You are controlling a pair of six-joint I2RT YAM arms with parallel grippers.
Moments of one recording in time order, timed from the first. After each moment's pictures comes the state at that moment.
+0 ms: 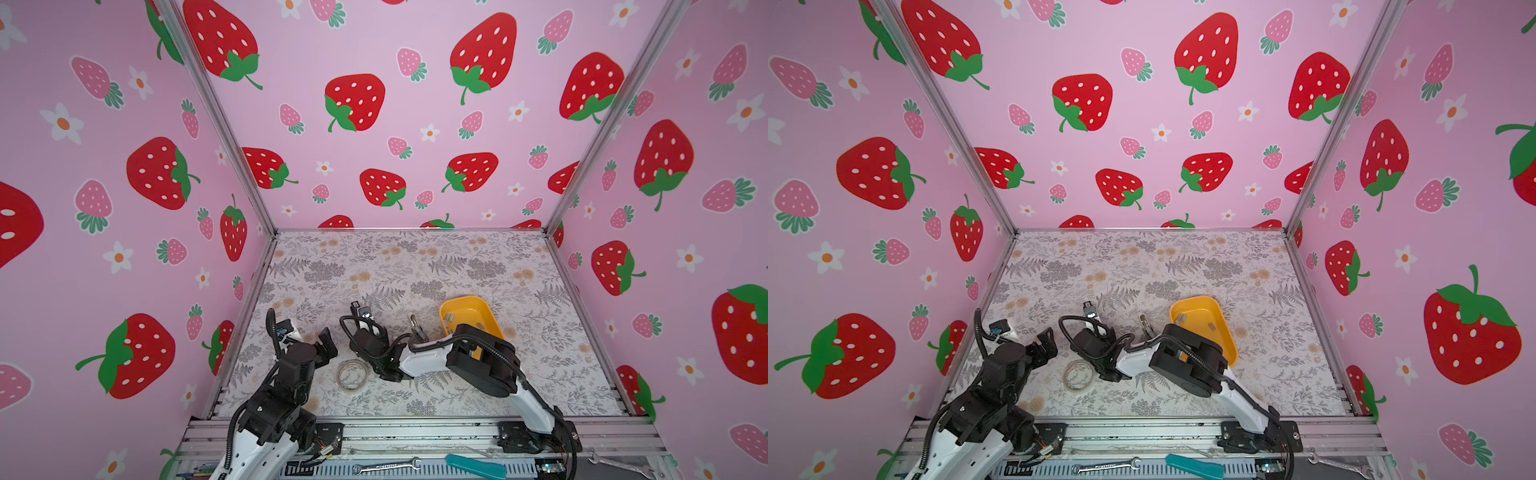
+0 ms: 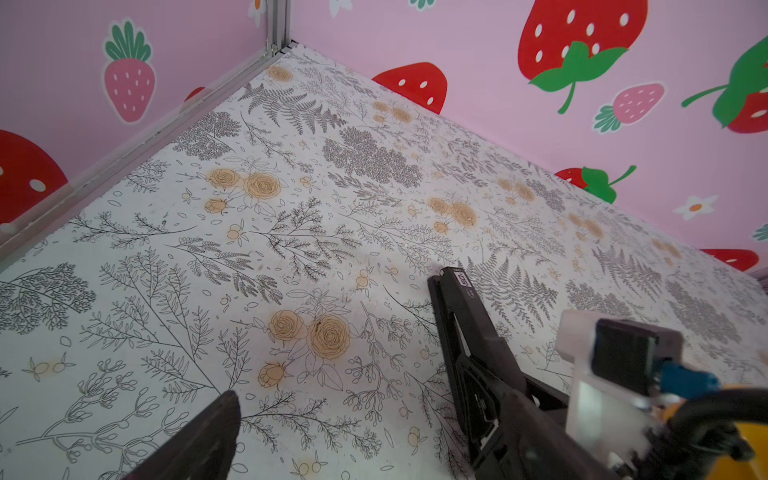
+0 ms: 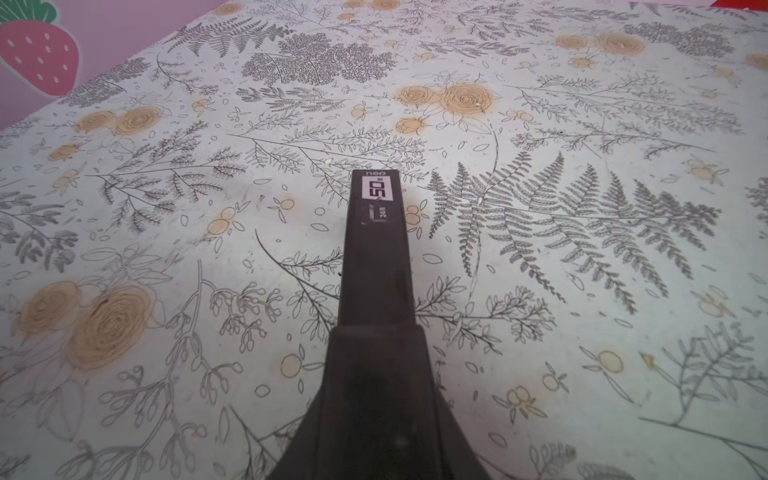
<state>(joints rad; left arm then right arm) -0.43 0.25 0.38 -0.65 -0.47 -0.62 1.31 2.27 1.36 0.29 0.66 0.49</state>
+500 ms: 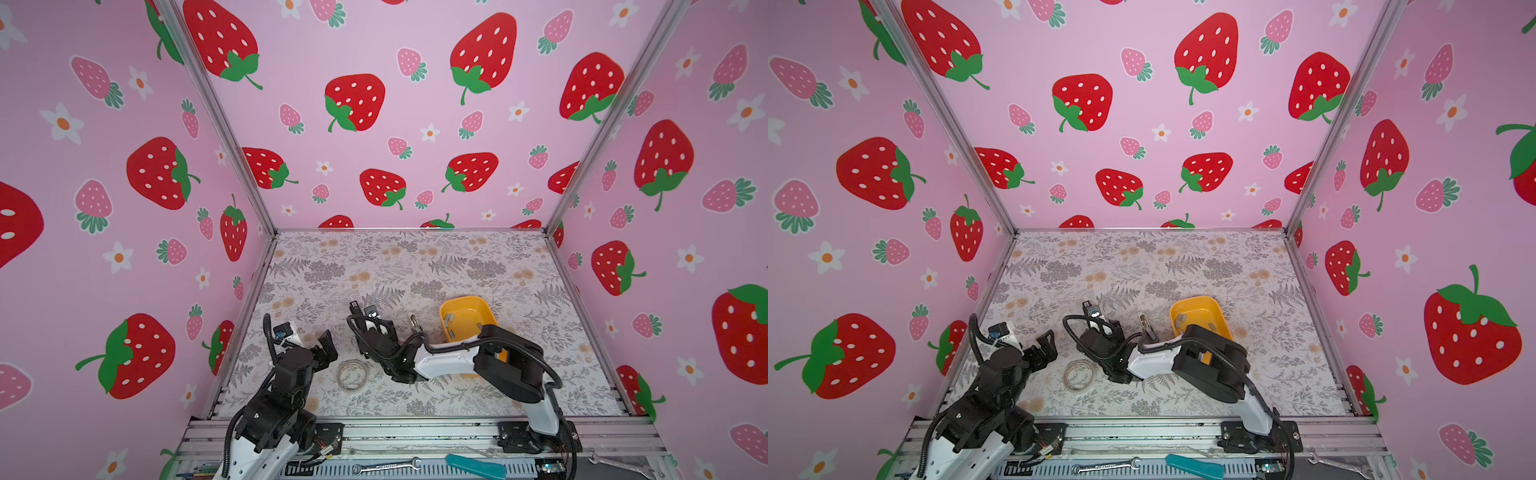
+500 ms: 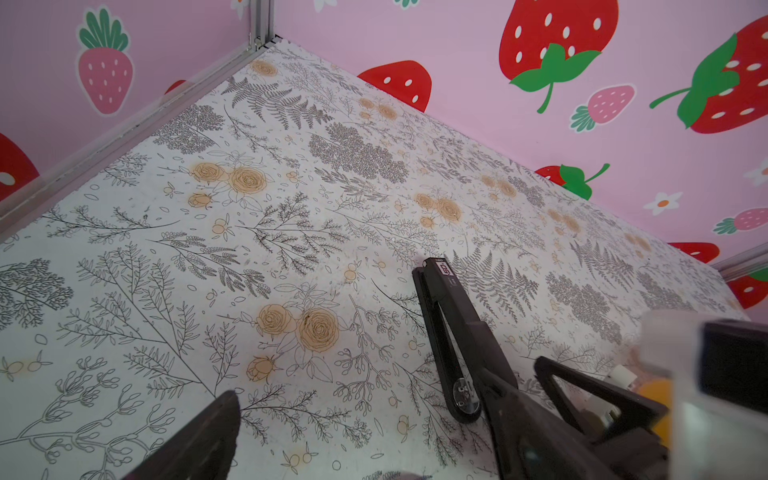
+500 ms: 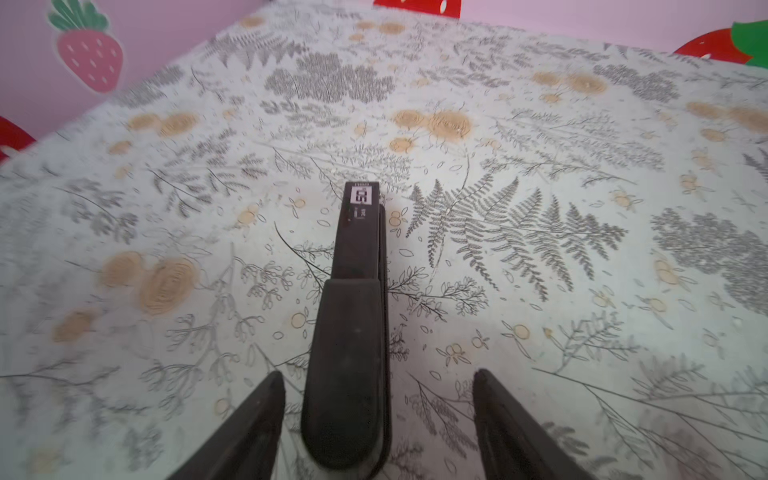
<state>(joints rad) -0.43 0.22 0.37 -0.67 -0.43 -0.62 1.35 1.97 1.13 0.28 0.64 0.43</state>
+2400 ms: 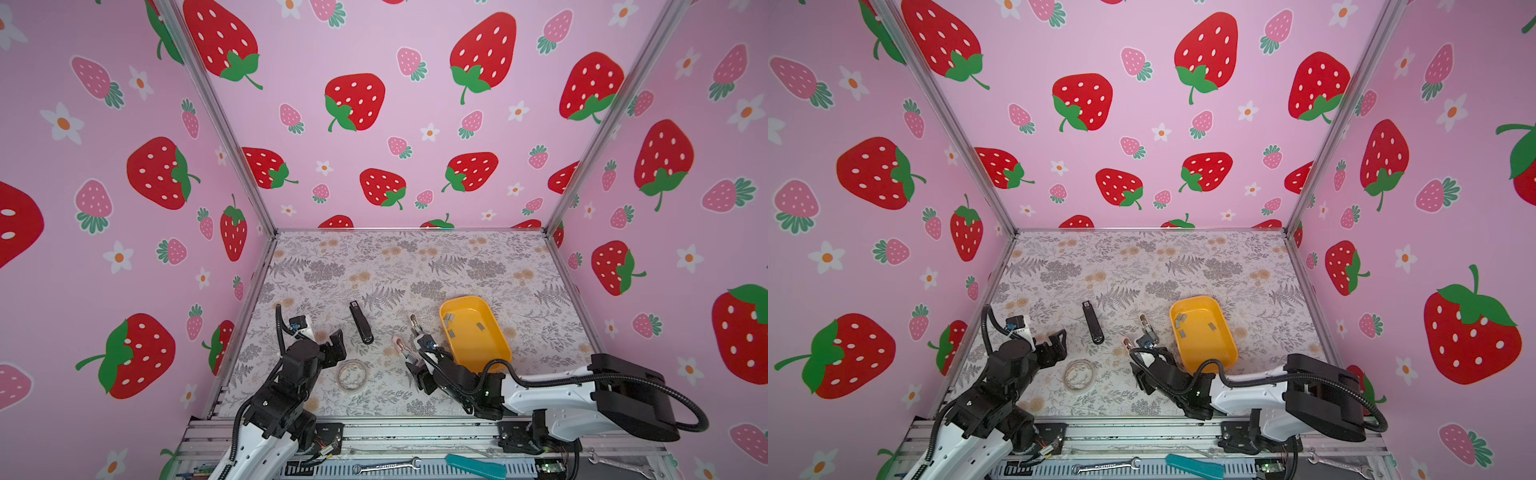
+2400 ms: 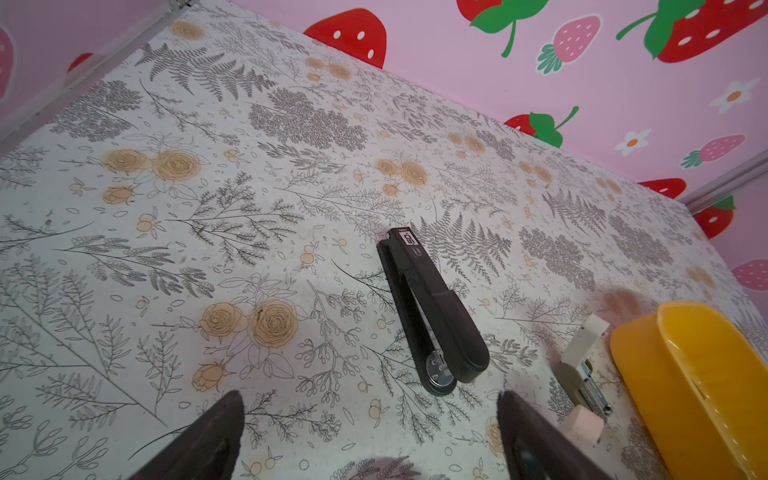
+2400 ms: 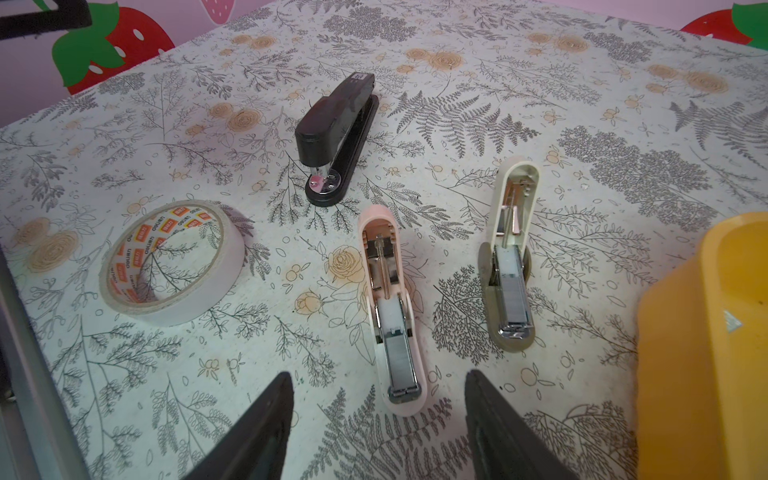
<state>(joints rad) -0.43 0.38 0.36 -0.54 -0.27 -0.54 1.39 1.36 0.45 0.35 0.47 0.35</state>
